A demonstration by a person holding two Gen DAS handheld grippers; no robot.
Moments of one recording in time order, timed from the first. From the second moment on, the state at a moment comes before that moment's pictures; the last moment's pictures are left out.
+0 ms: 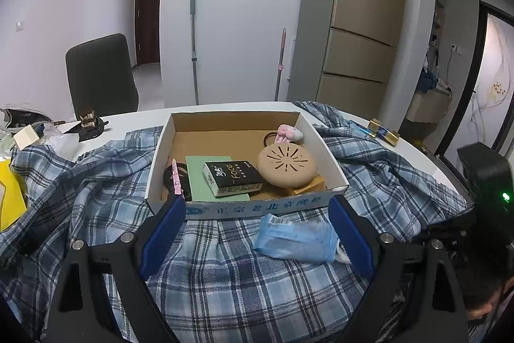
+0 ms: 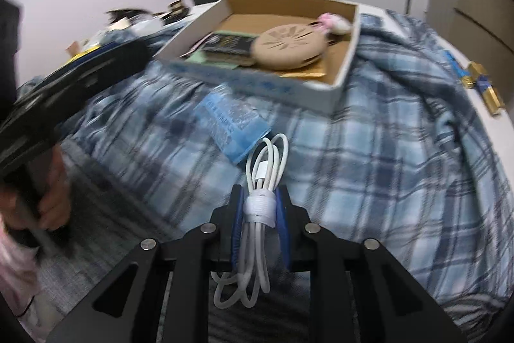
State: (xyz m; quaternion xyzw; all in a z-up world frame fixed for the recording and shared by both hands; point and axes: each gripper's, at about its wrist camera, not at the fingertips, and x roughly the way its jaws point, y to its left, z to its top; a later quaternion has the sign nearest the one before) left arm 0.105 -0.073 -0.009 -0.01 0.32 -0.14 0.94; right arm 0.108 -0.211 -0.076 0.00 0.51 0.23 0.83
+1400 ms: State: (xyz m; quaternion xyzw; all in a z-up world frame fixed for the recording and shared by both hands) left arm 0.142 -0.139 -0.071 0.17 0.45 -0.28 0.83; right arm 0.096 -0.278 -0.067 0.02 0.45 0.16 0.88
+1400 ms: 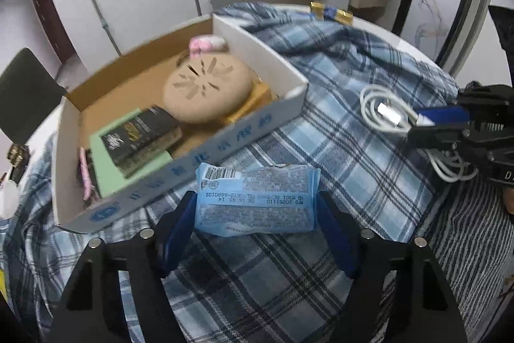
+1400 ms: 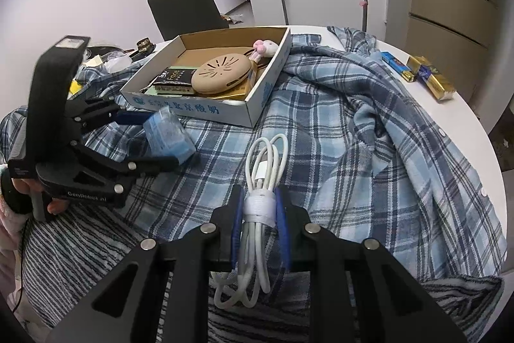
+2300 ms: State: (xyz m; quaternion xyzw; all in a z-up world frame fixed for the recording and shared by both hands) left arm 0.066 -0.071 0.069 0.00 0.06 -0.11 0.99; right arm 0.106 -0.229 0.054 0.02 0.26 0.20 0.95
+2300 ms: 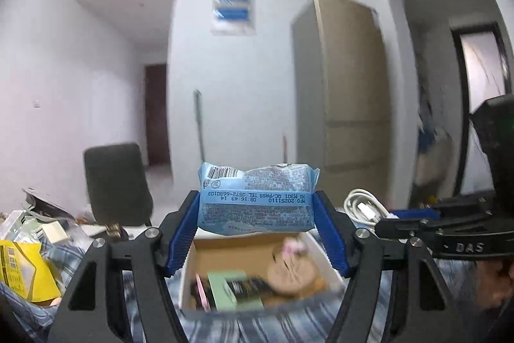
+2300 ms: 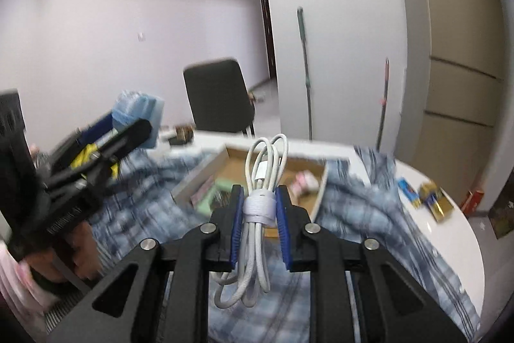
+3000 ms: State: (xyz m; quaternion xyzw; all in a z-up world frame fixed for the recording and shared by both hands) left arm 0.155 -0.035 0.014 -0.01 0.07 -0.07 0.99; right arm 0.216 -0.216 -0.018 0.01 0.29 0.10 0.95
